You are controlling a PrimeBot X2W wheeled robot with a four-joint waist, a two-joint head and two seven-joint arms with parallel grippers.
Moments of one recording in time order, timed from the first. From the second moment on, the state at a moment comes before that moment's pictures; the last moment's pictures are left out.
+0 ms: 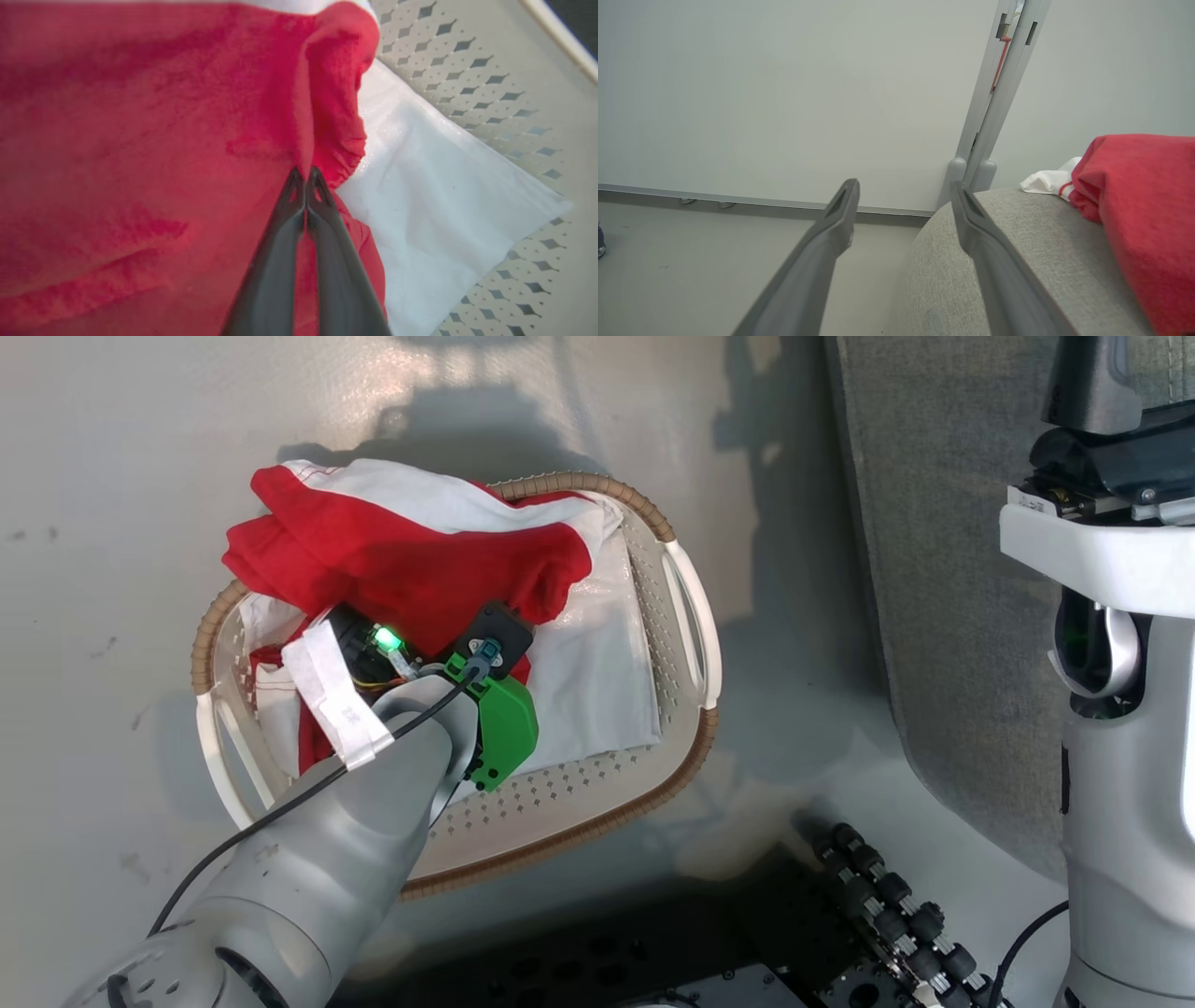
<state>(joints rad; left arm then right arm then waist) -0.97 0.05 -1.15 1.17 -0.53 -0.02 -0.24 -0.67 -0.05 -0.03 -0.19 0.07 0.13 -0.26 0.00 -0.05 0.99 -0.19</state>
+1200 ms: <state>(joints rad) -0.67 0.34 -0.89 0.46 -0.37 0.02 -0.26 -0.31 -0.05 -0.03 0.15 0.02 0.13 -0.26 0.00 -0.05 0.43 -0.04</state>
